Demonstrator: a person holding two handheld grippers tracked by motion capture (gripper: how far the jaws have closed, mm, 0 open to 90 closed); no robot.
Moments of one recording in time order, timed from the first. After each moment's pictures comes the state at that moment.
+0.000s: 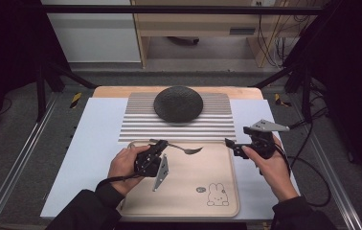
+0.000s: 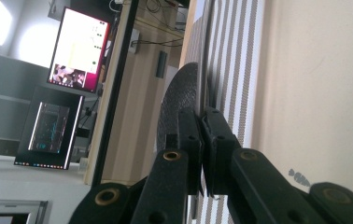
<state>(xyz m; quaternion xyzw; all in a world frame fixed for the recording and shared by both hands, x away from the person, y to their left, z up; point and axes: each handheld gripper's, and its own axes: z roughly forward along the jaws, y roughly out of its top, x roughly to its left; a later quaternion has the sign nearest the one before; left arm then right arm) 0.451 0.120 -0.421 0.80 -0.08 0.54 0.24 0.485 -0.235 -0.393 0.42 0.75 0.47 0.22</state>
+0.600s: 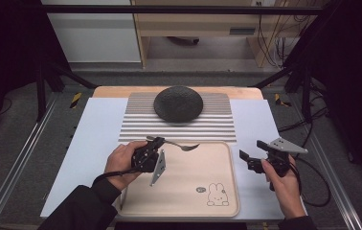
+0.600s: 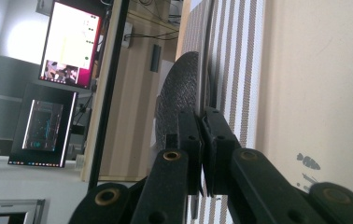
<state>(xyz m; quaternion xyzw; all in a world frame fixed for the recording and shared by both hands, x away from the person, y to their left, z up) 0.461 0.125 -0.415 0.82 -0.08 0.52 0.22 0.453 -0.276 -0.431 0.45 0.71 0.49 0.23</state>
